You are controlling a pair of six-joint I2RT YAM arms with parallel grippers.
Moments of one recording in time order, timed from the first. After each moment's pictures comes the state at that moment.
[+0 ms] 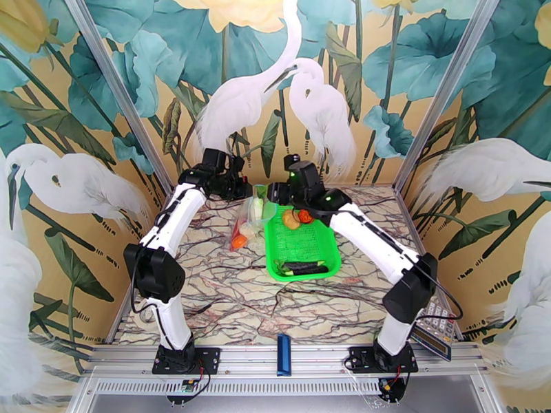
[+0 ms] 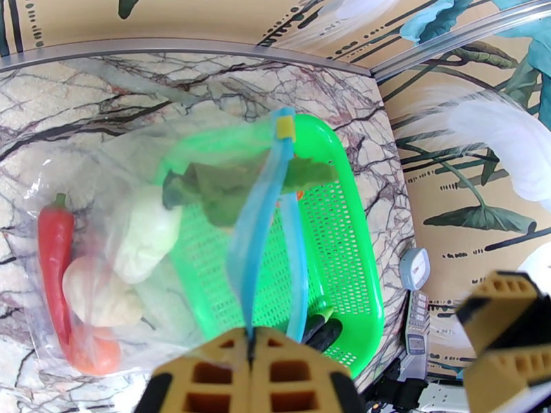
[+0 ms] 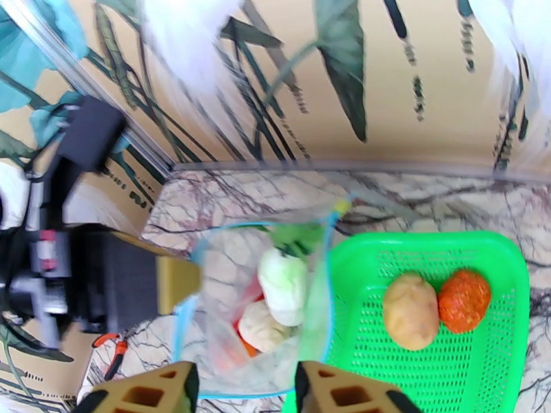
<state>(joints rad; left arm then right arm) -0.24 1.91 1.99 -0.92 0.48 -0.22 0.63 1.81 1.81 -0.56 -0.06 0.55</state>
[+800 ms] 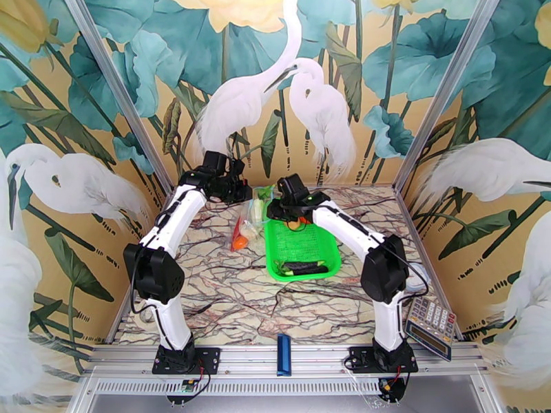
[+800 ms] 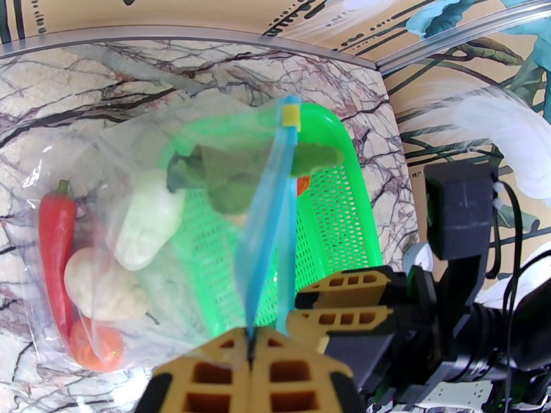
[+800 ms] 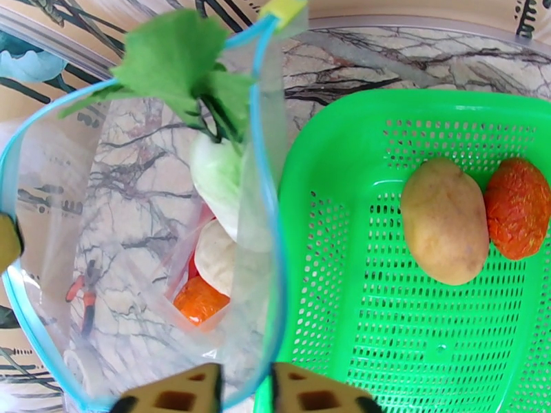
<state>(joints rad) -0.24 1.90 1.95 -0.92 0.48 -0.22 0.61 2.02 1.86 -0.66 -0.19 0.64</state>
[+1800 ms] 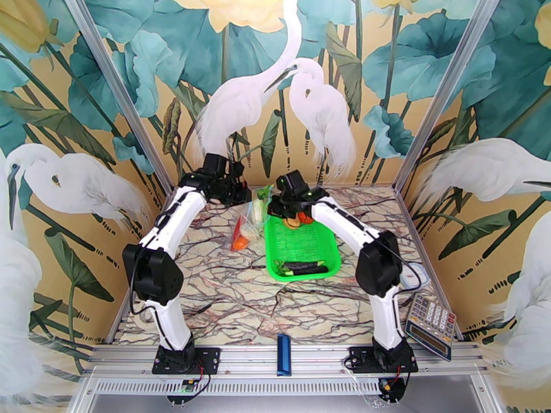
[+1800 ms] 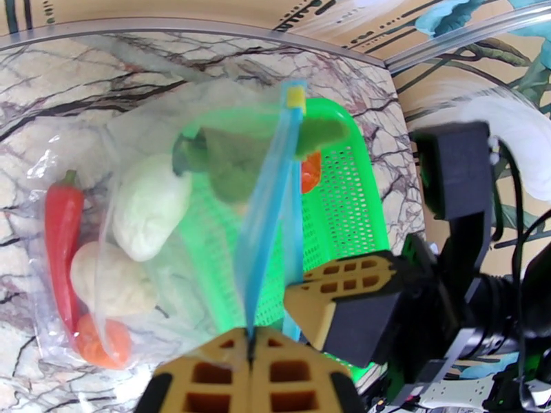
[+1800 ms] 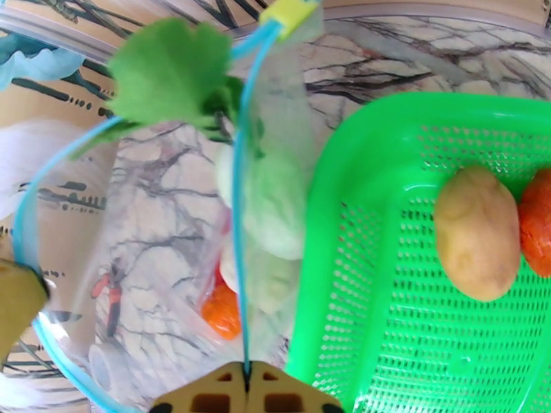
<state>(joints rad) -0.23 1.88 1.91 -0.91 0.45 -0.22 0.58 2.12 2.01 -0.69 -0.33 0.65</state>
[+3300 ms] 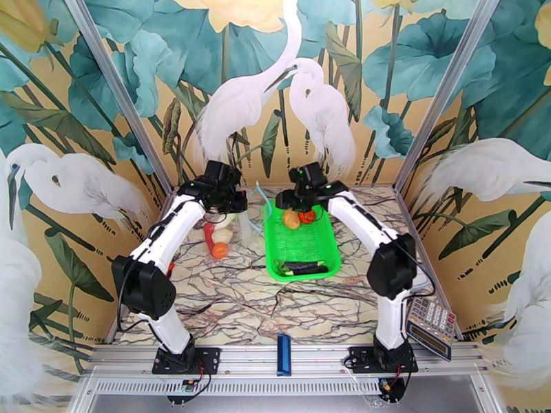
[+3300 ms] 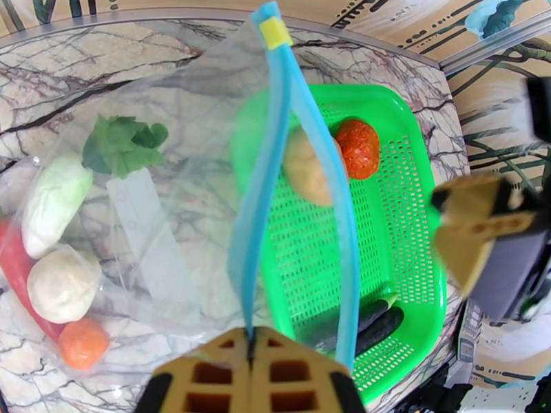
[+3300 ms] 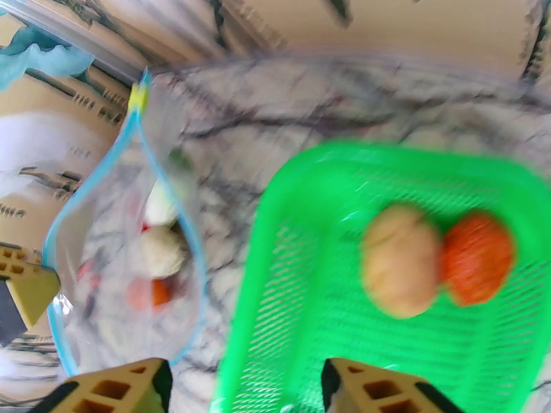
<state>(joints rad) -0.30 1.76 1.75 -0.90 0.22 -0.22 0.46 2.00 1.94 -0.75 -0.31 0.40</state>
